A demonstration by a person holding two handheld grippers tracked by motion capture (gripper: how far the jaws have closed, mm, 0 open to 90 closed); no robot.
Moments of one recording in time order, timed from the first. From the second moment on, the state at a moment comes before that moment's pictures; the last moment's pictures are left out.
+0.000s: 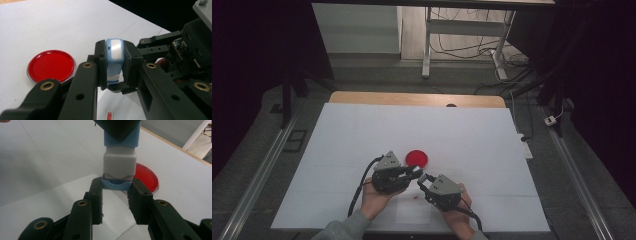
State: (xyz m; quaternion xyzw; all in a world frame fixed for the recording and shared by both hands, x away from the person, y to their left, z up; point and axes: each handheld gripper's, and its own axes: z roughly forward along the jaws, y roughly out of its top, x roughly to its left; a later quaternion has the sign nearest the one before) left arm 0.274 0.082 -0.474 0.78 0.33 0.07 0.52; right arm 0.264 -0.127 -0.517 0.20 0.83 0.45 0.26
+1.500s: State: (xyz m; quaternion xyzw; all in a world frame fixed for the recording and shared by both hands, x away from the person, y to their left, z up) left arm 0.274 0.081 -0.477 0.78 0.33 0.06 0.52; right arm 0.262 -0.128 -0.516 0.20 0.82 0.45 0.28
